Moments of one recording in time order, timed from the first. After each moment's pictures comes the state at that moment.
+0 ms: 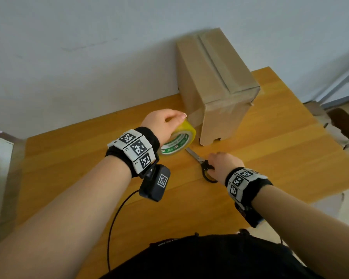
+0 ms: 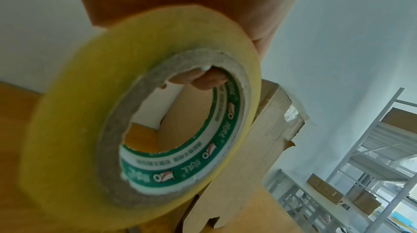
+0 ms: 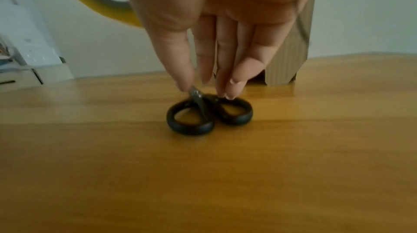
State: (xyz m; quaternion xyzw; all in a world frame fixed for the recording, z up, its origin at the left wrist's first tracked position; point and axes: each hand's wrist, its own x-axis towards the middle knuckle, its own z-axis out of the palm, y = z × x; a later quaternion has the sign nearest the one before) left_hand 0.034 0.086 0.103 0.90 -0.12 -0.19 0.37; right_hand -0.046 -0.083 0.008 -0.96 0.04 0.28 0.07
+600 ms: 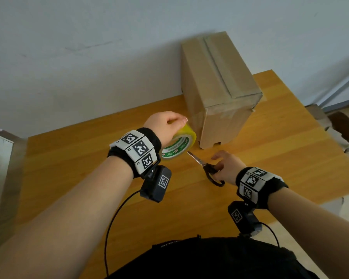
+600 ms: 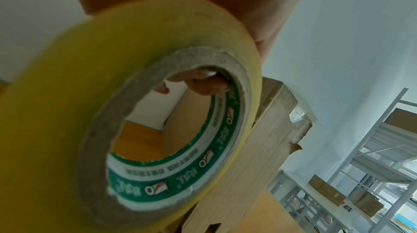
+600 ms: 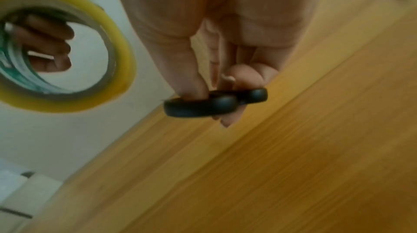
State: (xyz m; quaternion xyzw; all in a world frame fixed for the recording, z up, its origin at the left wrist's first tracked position) left_hand 0.038 0.091 0.098 0.90 -0.12 -0.19 0.37; right_hand -0.050 -0.092 0.011 -0.87 0.17 0.29 0.36
